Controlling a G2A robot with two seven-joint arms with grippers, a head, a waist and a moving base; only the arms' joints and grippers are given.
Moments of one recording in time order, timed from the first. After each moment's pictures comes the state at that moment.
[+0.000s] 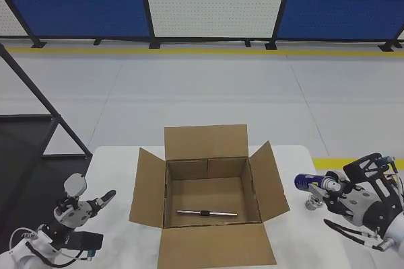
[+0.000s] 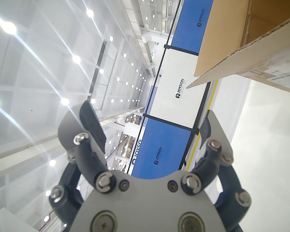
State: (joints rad) left arm 1.36 -1.02 -1.77 -1.66 2.29 0.10 0.85; right arm -1.19 -1.05 1.85 -2.30 -0.66 -0.11 1.23
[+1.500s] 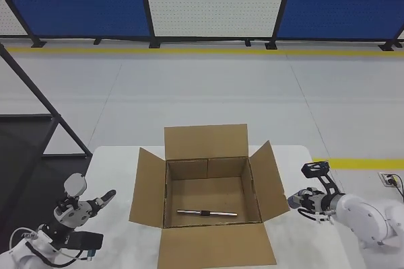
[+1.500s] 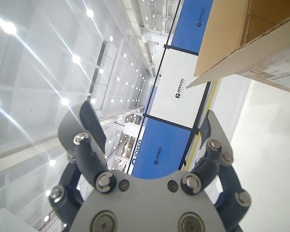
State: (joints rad) left arm 1.36 -1.02 -1.77 -1.66 2.29 0.10 0.85; right arm -0.98 -1.03 1.49 -1.72 -0.88 -0.02 1.22
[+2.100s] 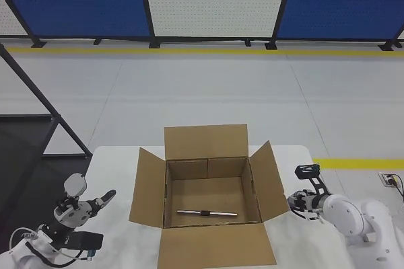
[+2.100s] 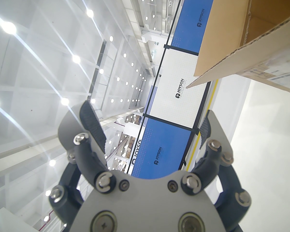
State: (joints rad) left arm 1.36 -1.02 -1.77 -1.66 2.29 0.10 0.85; right arm -0.94 -1.04 1.39 -1.58 -0.93 0.04 1.13
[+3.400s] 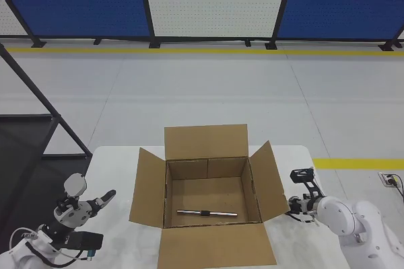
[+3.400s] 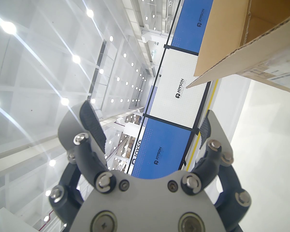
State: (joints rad) left arm 1.36 -1.02 -1.77 -1.66 2.29 0.10 0.85; right arm -0.93 -1.05 1.35 -1.54 -0.92 0.04 1.12
